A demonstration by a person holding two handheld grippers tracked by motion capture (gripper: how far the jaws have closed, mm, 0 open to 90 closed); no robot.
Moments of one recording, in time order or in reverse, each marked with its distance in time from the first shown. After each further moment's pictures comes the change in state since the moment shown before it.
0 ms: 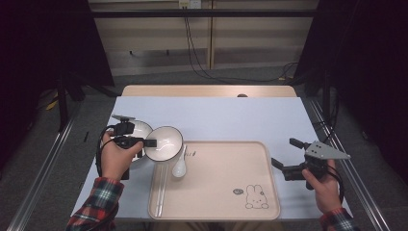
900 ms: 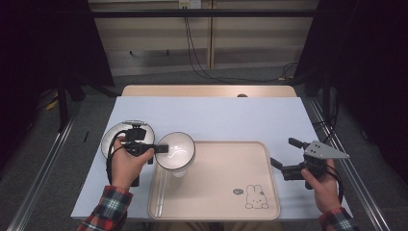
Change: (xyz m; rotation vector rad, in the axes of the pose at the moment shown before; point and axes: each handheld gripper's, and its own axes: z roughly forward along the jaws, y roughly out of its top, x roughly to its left) left arm -0.028 -0.017 0.012 -0.001 -0.088 0.072; right arm 0.001 0.001 0.002 -0.002 0.003 -0.002
